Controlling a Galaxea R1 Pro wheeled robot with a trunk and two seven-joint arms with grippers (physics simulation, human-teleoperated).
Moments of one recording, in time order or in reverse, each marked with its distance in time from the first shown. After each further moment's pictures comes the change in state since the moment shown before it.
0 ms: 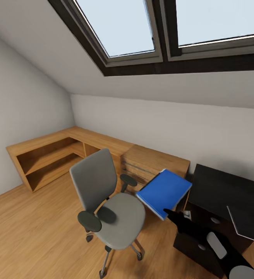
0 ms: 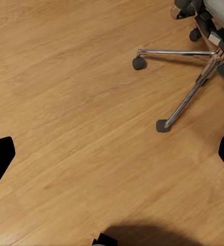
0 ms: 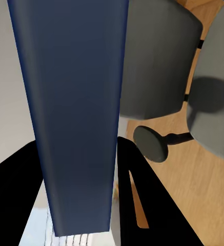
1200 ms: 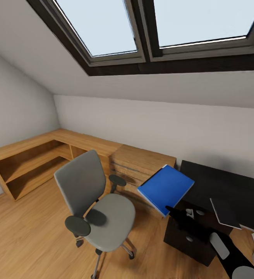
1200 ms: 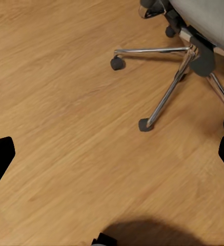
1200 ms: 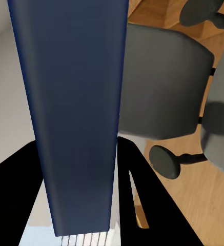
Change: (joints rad) left arm 0.000 -0.001 -0.001 0.001 0.000 0.000 0.000; right arm 0.002 -0.018 -0.003 0.002 -0.003 -0.001 0.130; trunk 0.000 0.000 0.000
